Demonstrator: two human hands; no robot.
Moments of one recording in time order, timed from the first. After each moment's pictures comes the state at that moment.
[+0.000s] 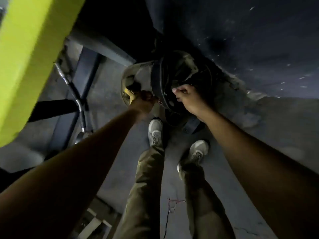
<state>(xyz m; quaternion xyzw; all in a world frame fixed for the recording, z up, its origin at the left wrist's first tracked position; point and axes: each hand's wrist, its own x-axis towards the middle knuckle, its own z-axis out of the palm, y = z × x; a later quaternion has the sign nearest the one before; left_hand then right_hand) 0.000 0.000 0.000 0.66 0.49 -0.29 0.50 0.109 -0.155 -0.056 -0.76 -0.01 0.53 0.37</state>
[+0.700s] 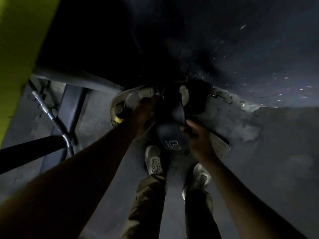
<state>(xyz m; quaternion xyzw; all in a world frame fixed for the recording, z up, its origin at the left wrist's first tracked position) 0.068 0.012 -0.047 0.47 0.52 -0.21 0.68 0.064 -0.203 -0.066 -0.81 0.03 0.36 0.45</state>
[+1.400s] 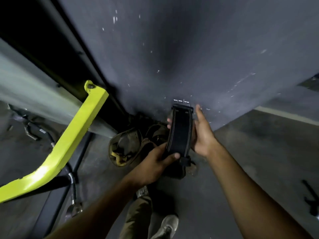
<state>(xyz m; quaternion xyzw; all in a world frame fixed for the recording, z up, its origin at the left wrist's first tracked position) -0.037 -0.139 0.311 0.65 0.13 -0.20 0.73 0.098 -0.283 0.328 -0.49 0.25 0.41 0.72</state>
